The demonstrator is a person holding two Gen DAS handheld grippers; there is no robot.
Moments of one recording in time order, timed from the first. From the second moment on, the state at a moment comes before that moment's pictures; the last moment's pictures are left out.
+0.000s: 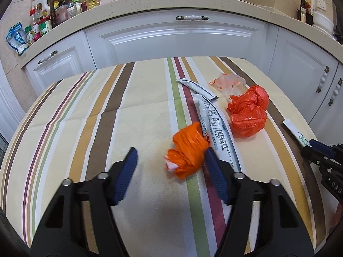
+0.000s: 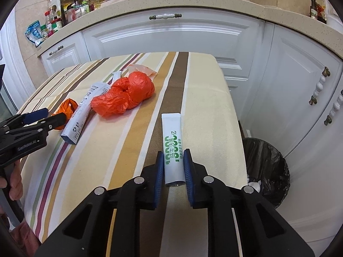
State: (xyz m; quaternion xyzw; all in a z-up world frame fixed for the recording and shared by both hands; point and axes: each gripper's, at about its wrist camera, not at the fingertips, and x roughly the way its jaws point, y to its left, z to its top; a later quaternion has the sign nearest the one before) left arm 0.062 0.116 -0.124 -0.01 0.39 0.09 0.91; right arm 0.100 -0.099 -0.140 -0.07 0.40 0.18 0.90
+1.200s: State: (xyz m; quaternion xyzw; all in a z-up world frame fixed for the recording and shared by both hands) left arm 0.039 0.097 -0.050 0.00 0.30 0.09 0.95; right arm 0.074 -0.110 -0.083 -0.03 0.30 0.15 0.94
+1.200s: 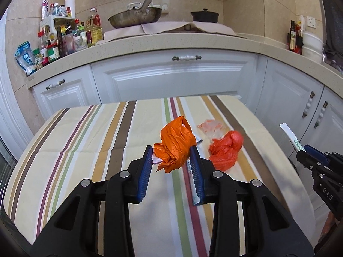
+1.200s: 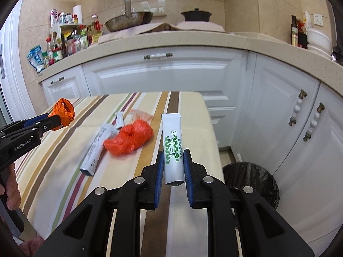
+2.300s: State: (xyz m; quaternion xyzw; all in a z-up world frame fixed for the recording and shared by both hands) left arm 0.112 -0.130 -0.051 0.06 0.29 -0.10 0.95; right arm 0.074 -0.274 -0.072 0.02 0.26 -0.04 0.97
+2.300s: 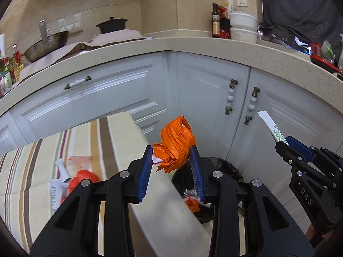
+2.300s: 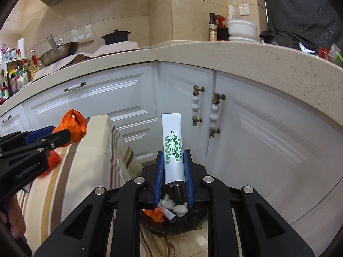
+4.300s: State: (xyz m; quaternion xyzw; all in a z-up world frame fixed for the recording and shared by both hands) left arm 0.042 0.182 -0.048 -0.06 0.30 0.21 0.93; right arm 0.143 -0.020 -0.104 -0.04 0.31 0.17 0.94
